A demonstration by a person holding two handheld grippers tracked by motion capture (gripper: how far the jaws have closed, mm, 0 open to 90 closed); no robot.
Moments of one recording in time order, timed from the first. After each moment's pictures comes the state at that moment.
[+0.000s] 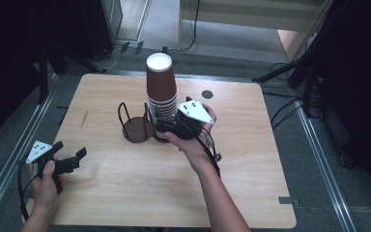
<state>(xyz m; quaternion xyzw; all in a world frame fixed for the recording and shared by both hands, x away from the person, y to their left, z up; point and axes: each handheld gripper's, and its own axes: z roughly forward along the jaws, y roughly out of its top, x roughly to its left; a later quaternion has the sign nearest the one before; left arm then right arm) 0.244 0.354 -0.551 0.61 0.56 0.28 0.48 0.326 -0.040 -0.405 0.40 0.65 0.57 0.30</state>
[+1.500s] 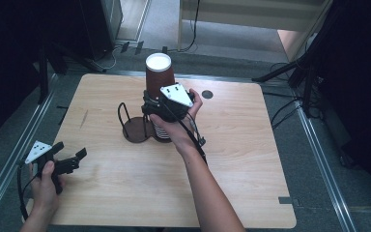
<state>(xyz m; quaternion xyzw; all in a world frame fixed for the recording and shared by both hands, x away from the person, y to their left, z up) 0.244 0.356 -0.551 0.62 0.56 0.27 0.48 0.369 0.002 -0.403 0.41 0.64 0.56 0.34</state>
